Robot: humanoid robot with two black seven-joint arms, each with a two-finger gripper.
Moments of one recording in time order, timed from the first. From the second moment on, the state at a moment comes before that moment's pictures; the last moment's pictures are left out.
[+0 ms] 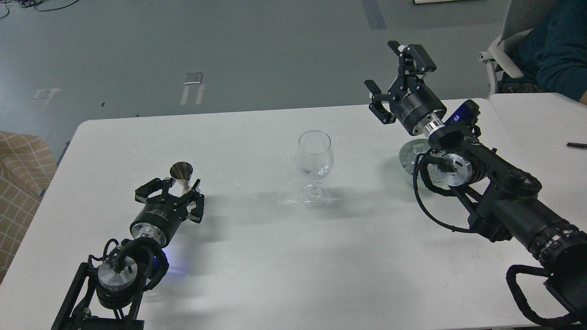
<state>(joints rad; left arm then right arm) -0.02 -0.04 -1.61 -1.30 0.18 -0.01 0.23 0.75 -0.11 0.86 0.70 -0.46 0.27 0.36</state>
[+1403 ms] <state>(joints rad) 0.16 0.03 -1.76 -1.30 0.16 -0.24 0.36 0.75 -0.15 0.86 0.75 -0.46 0.27 0.36</state>
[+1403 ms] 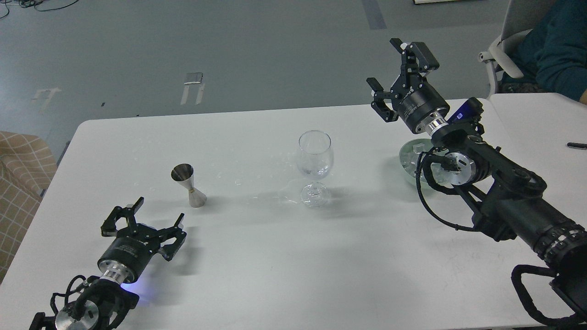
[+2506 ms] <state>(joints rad) -0.41 0.40 -1.62 -1.24 0.72 -0.41 0.23 0.64 -0.76 0.56 1.12 -1.63 0.02 0.36</state>
